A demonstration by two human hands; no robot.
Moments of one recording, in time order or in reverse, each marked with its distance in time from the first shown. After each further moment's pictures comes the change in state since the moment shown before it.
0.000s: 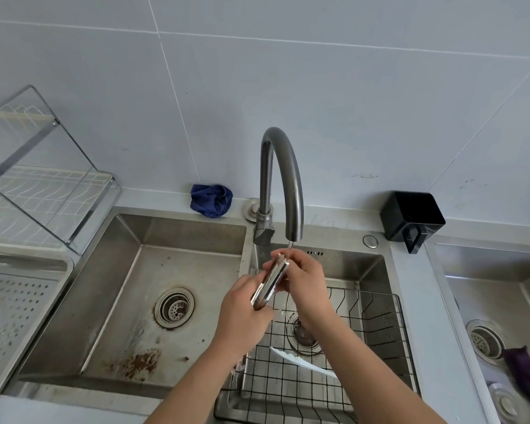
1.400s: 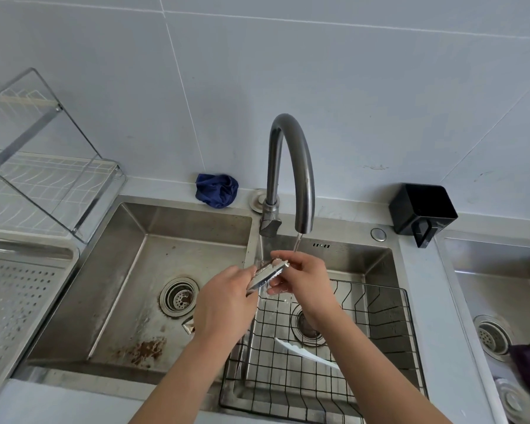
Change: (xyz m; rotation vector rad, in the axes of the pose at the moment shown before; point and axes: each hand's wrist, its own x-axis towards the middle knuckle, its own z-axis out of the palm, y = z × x) left_hand -0.002 0.009 -0.033 0.673 0.133 0.078; right_hand -0.001 0.013 -0.003 -0.038 -0.092 0.078
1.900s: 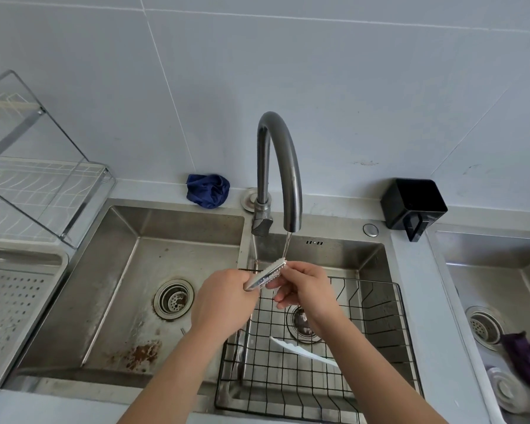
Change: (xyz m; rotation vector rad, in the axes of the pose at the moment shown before) left_hand 0.015 0.004 0.003 -0.093 -0.261 -0.150; right_hand -0.007 0.012 -0.019 0.076 -0.064 0.085
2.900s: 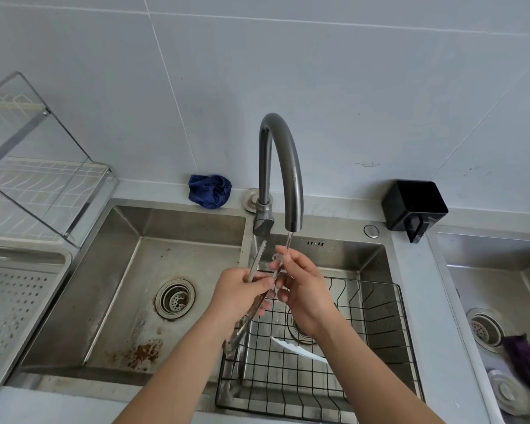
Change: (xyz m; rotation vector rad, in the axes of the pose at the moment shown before) left_hand 0.014 -0.001 0.024 -0.875 -0.233 -0.316; right_hand 0.002 0.004 0.010 0.352 0.003 -0.038
